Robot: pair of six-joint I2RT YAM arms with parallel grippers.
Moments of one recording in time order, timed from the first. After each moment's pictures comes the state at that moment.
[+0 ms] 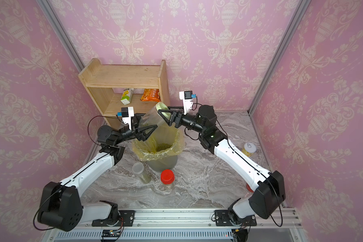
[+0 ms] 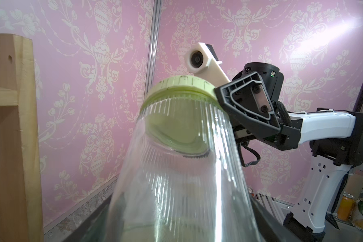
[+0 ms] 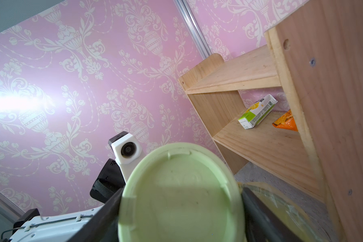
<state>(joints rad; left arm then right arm) -0.22 1.33 0.86 0.95 0.94 -0.55 0.57 1.45 1.34 0.27 -0.49 0.61</state>
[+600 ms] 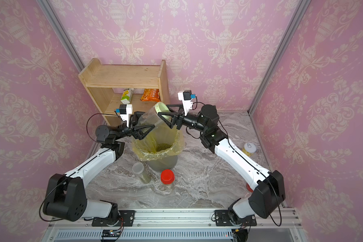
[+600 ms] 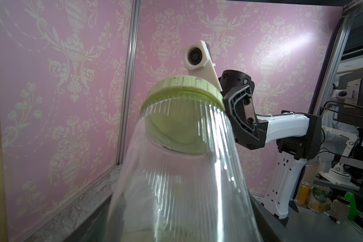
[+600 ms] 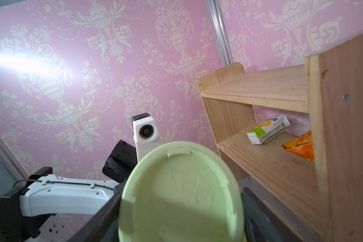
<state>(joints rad) -0.18 1.41 0.92 1.14 1.08 -0.75 0.55 1.46 1.35 0.35 -0.63 0.45</state>
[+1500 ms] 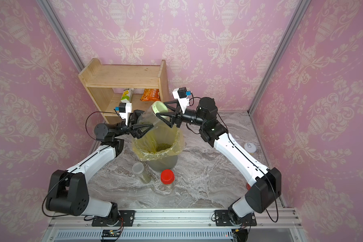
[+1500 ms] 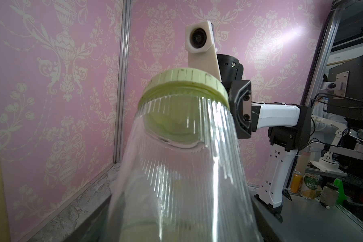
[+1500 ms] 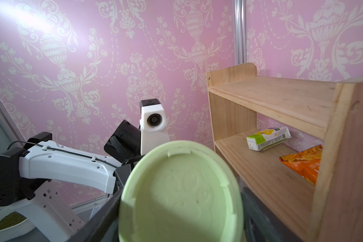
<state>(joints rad) -0.15 1.46 0.96 1.20 1.15 -0.80 0.54 1.53 1.50 0.18 -0.73 0.27</state>
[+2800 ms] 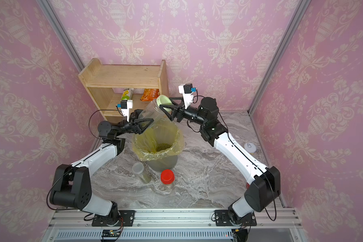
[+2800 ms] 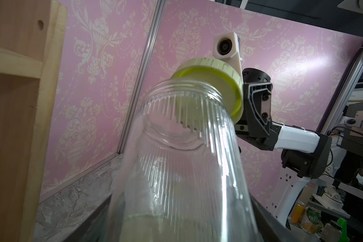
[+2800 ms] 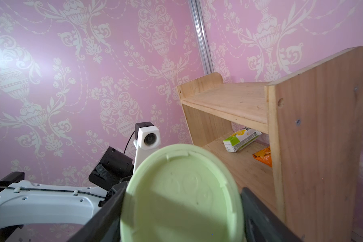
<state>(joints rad) -0.13 1.51 0.97 1.12 1.06 -0.86 0.50 1.50 1.46 0.22 -0.55 0.37</state>
